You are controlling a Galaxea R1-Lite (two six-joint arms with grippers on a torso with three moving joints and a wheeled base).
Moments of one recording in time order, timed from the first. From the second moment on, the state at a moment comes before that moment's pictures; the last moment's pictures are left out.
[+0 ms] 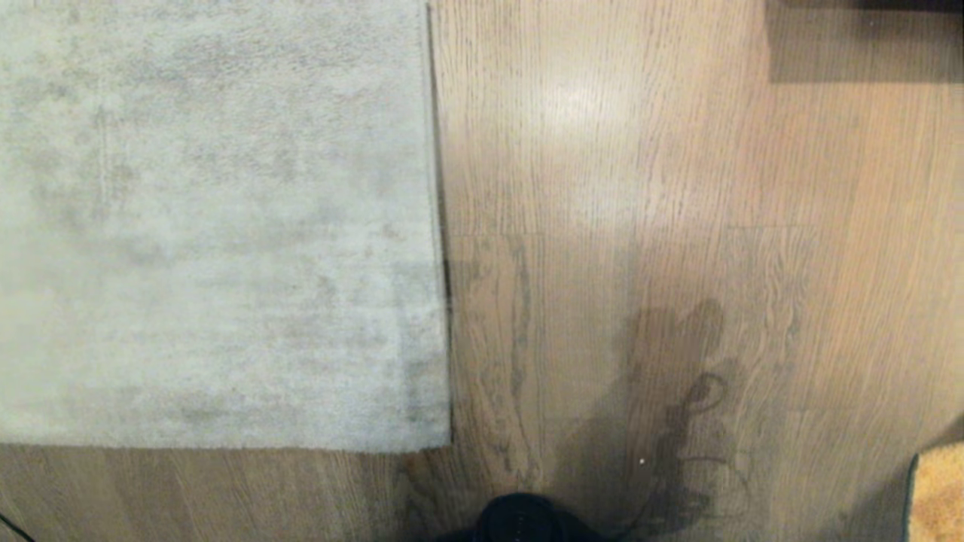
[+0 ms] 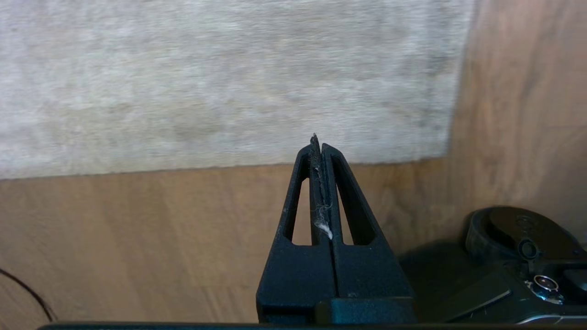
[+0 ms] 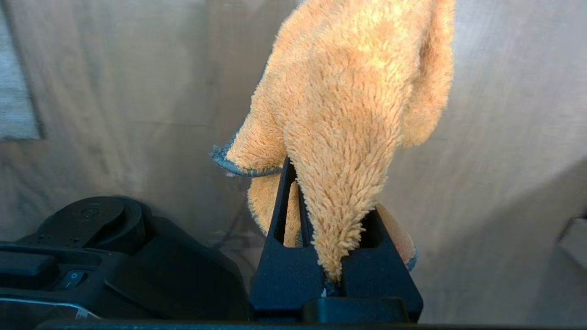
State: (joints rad) left arm 0.00 0.00 -0.02 0.05 -0.01 0.02; right arm 0.00 0.00 0.00 0.01 0.04 -0.08
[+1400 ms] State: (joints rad) left arm 0.00 0.00 -0.02 0.05 -0.01 0.02; right arm 0.00 0.00 0.00 0.01 0.04 -0.08
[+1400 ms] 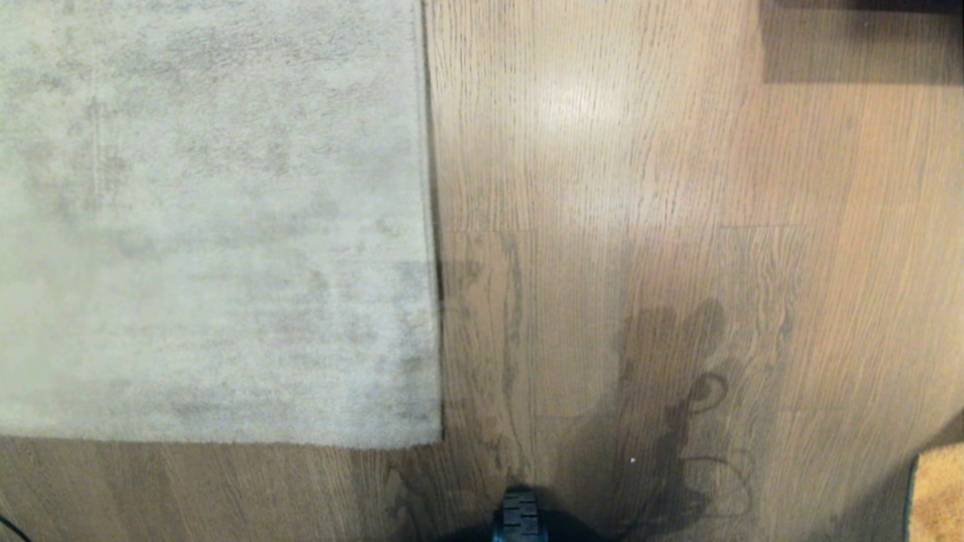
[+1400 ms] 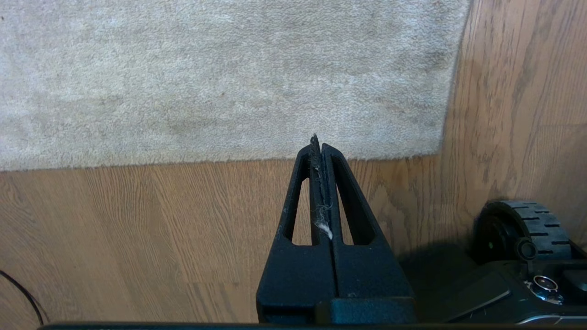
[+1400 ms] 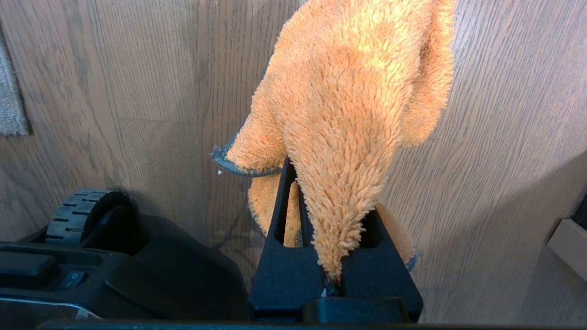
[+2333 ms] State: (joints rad) left arm 0.00 0.00 -0.02 0.05 -0.01 0.02; right arm 0.00 0.00 0.00 0.01 0.04 -0.08
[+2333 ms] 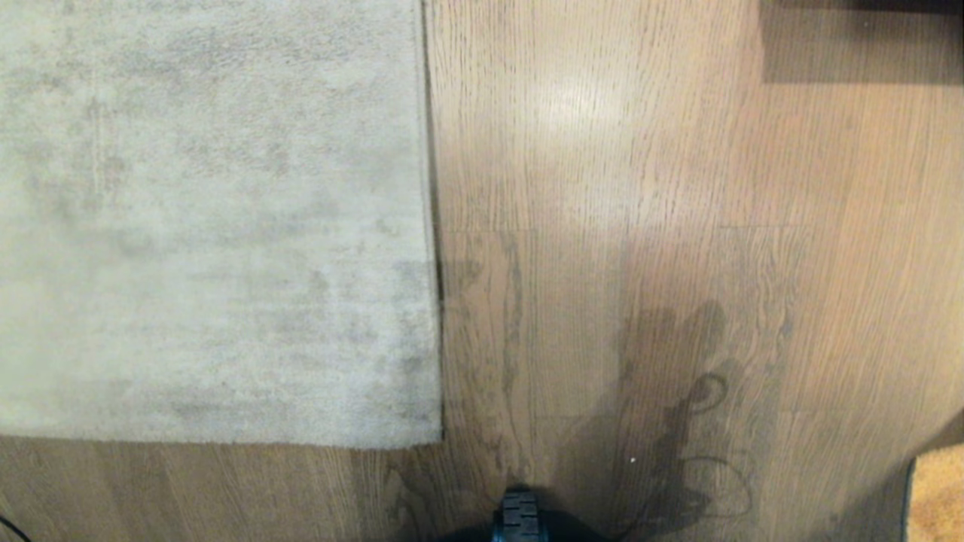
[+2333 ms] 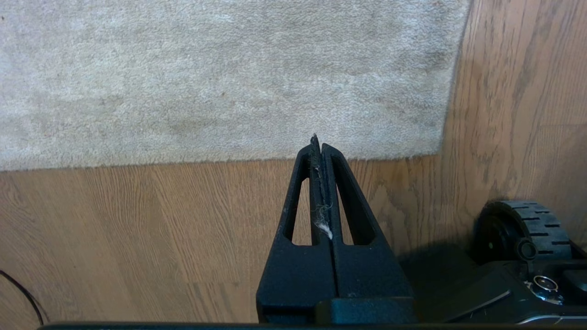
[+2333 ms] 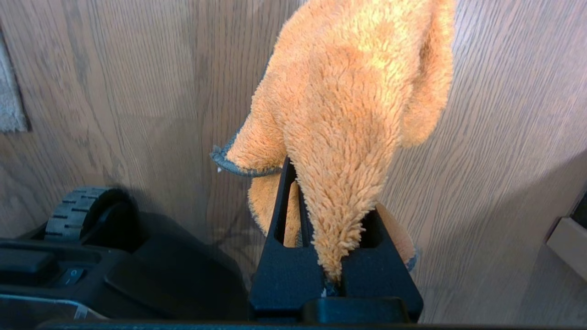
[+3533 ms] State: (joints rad) left arm 0.00 0.00 -0.02 0.05 -0.01 0.02; right arm 0.00 0.04 -0.08 -0.04 0.05 -0.09
